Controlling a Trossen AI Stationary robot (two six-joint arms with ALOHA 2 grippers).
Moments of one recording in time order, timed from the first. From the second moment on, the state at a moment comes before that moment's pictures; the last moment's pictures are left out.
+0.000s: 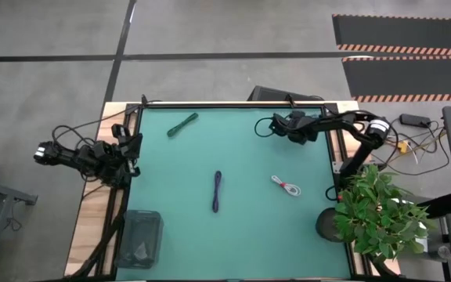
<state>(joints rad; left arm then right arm) -0.27 0.21 0.04 0.96 -0.53 0.40 -0.60 1.72 0.78 -0.47 0.61 1.18</state>
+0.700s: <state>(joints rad) -0.27 0.21 0.04 0.96 -0.53 0.40 -0.59 1.65 0.78 -0.33 0.68 1.13</state>
